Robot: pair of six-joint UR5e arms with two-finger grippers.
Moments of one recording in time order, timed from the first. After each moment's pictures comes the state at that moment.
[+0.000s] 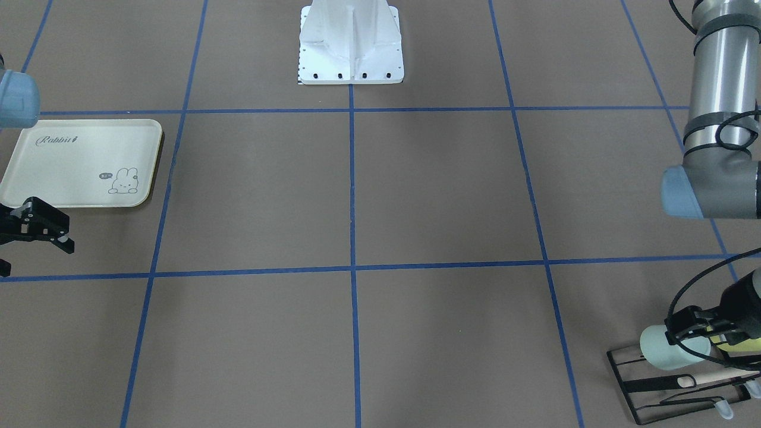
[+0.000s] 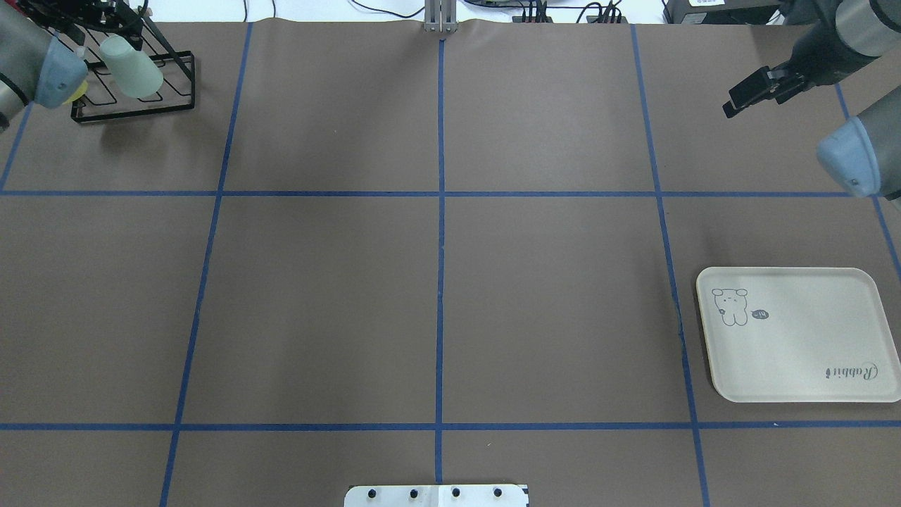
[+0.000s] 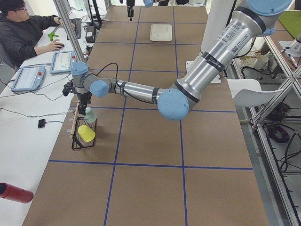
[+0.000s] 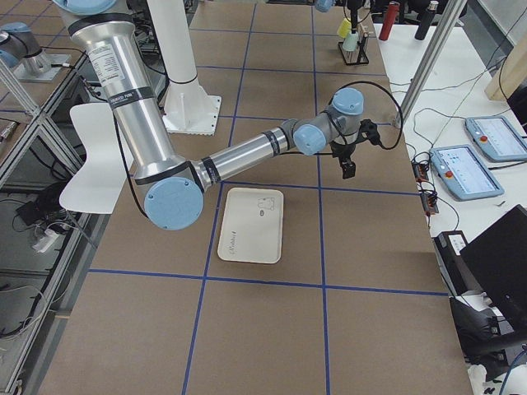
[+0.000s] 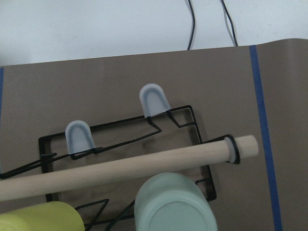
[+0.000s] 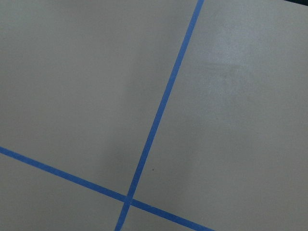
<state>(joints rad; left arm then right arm) -1.22 -2.26 -1.04 -1.93 -2.17 -0.52 1.19 -1.21 1.63 -1.38 2.29 0.36</state>
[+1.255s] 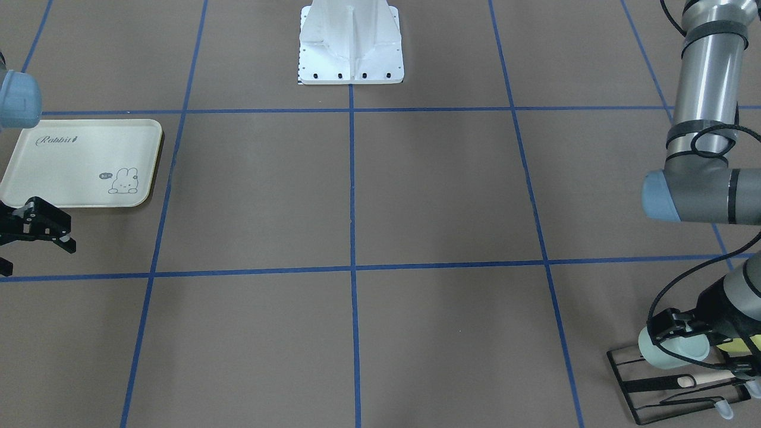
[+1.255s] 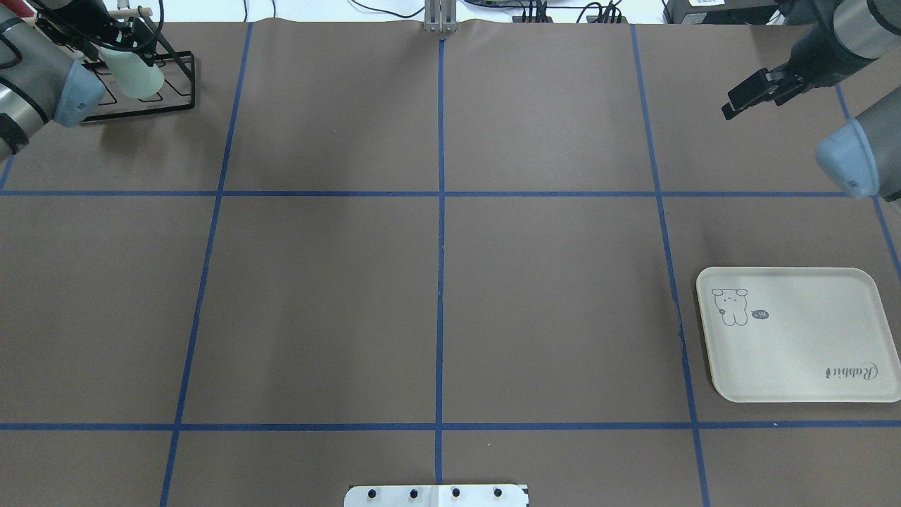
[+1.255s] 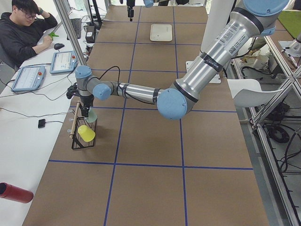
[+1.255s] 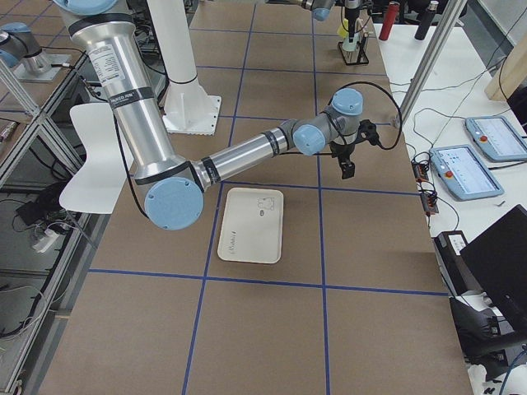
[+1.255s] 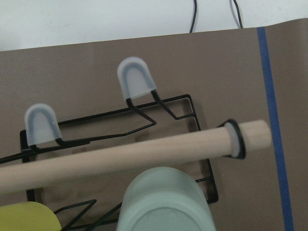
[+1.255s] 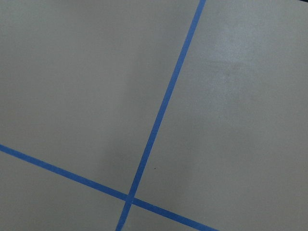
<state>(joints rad) -1.20 -2.26 -1.01 -1.96 -2.12 -0.54 1.18 -1.21 1.63 -1.38 2.29 0.36</state>
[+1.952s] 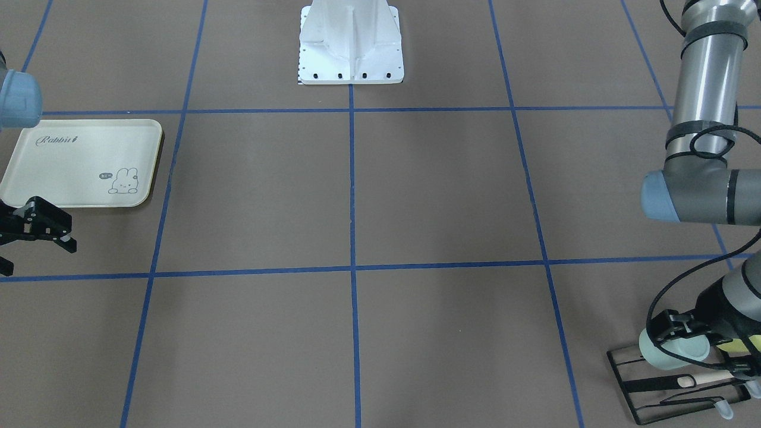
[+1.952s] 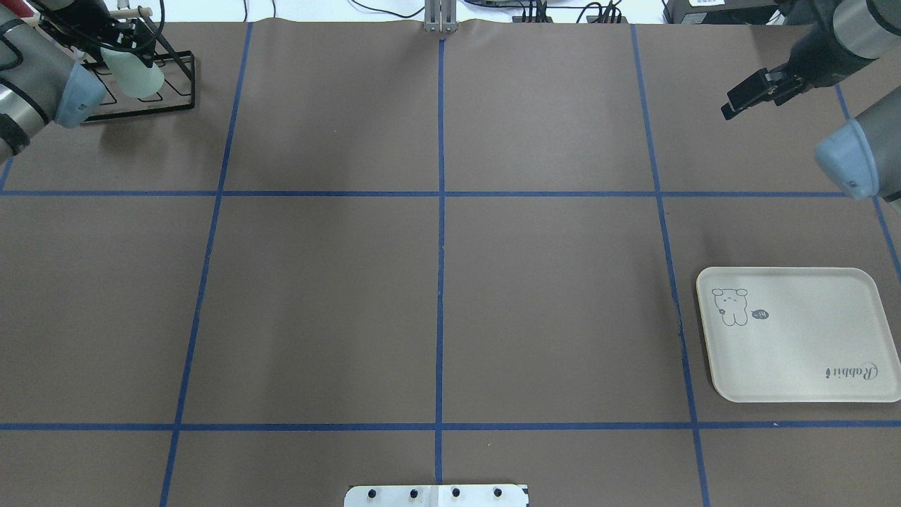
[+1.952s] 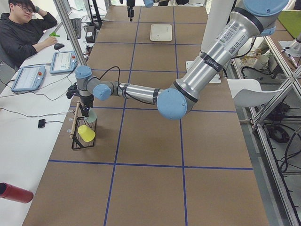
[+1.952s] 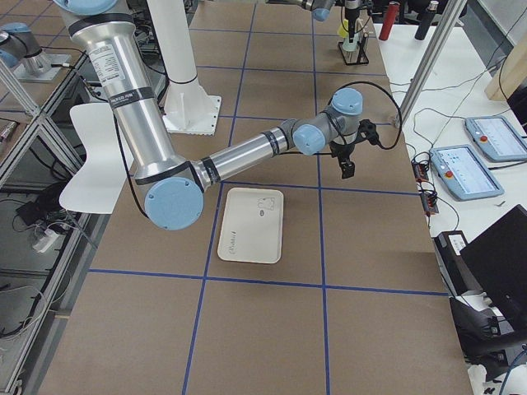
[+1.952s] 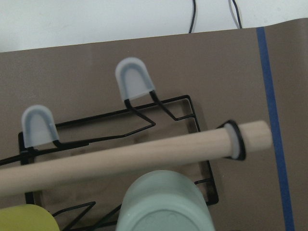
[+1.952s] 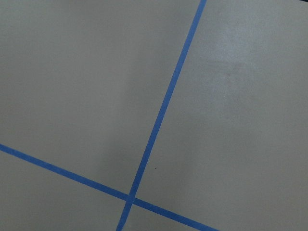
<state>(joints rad) -1.19 -2.25 -1.01 -1.97 -2.12 -0.54 1.18 -1.21 1.64 -1.38 2.29 0.36</state>
